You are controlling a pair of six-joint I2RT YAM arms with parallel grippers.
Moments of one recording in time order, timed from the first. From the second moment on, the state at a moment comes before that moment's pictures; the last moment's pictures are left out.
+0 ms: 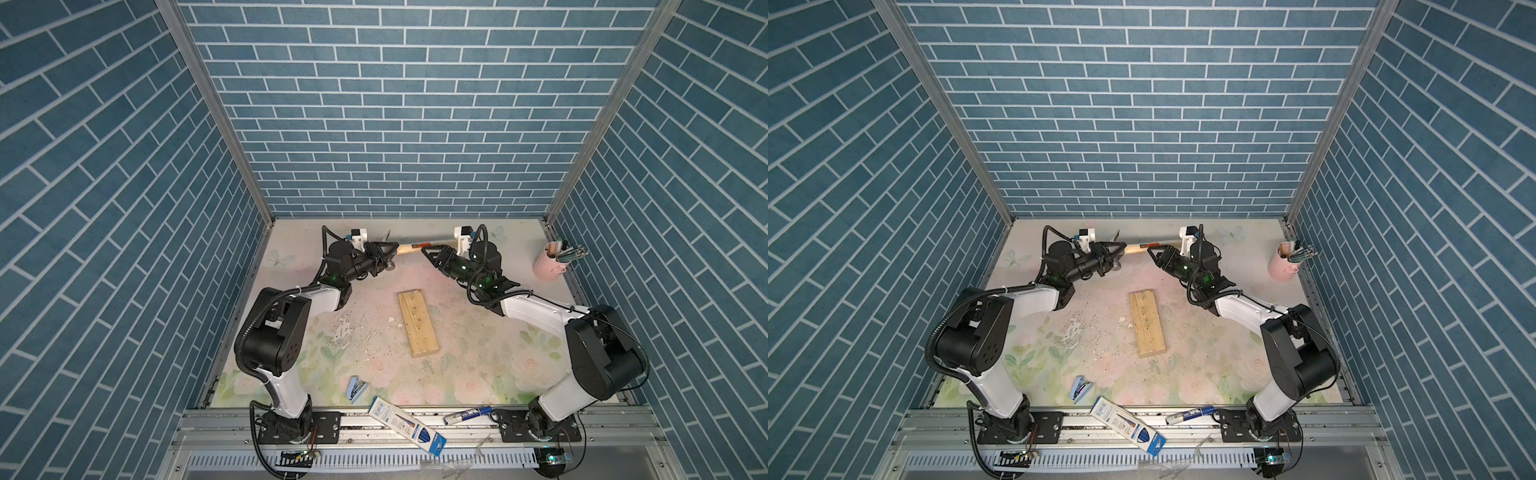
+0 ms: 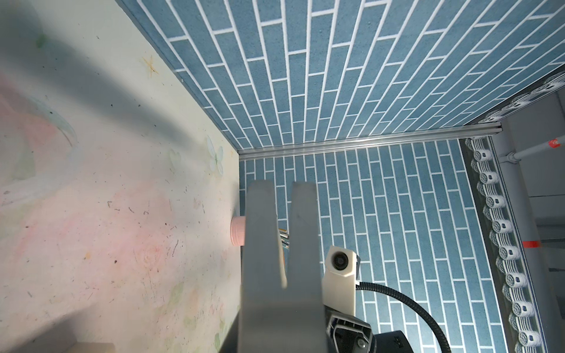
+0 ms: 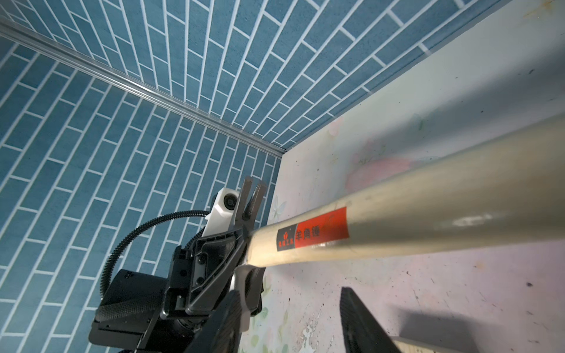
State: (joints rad) left arm -0.32 1.76 0.89 0.85 0.64 -1.43; right arm 0.54 1.60 0.92 0.51 -0.39 1.02
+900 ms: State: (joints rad) left arm -0.38 1.76 0.89 0.90 0.59 -1.44; right arm 0.49 1.75 0.91 0.78 -0.38 1.22
